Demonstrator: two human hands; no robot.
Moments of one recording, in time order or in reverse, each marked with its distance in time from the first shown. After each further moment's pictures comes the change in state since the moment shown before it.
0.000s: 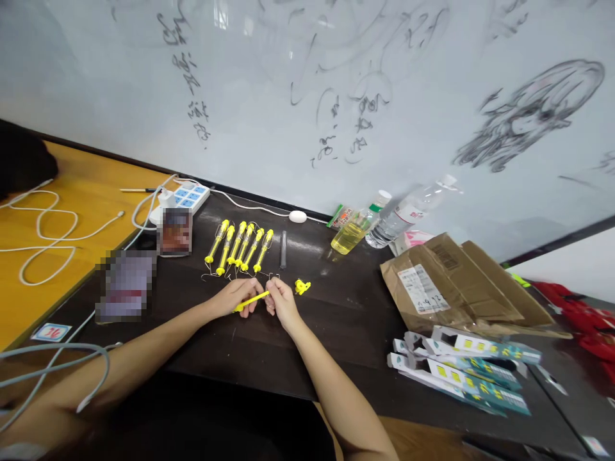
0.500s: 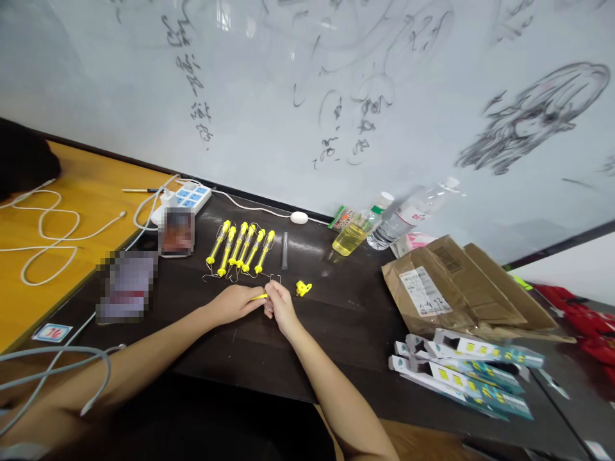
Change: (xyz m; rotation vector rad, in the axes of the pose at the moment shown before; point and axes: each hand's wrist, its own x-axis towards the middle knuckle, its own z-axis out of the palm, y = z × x) left_hand -0.004 0.005 -0.002 1.022 0.010 0.270; right_hand -0.002 0.006 0.007 0.020 0.051 0.036
